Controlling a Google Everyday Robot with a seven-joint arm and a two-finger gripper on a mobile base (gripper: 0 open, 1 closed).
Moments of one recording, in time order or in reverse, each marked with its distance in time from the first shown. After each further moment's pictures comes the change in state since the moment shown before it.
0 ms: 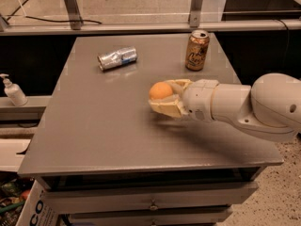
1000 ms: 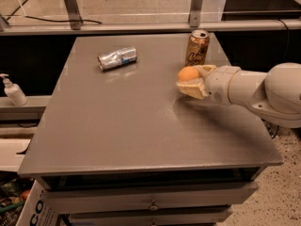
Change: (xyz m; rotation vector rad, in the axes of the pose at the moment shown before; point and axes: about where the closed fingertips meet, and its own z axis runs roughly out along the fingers) arm 0.034 -0.106 -0.026 0.233 0.084 -0.018
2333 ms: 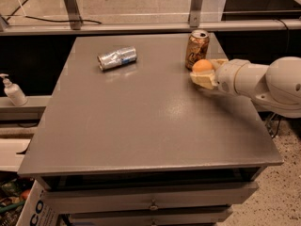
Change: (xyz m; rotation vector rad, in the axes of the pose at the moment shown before) arm 0.029 -0.069 0.007 0.140 0.063 0.070
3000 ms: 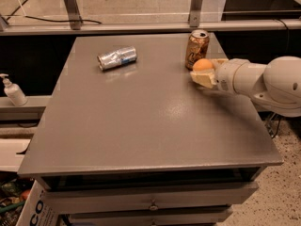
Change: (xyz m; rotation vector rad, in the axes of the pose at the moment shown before) arm 0.000 -0.004 0.005 0.018 0.007 0.029
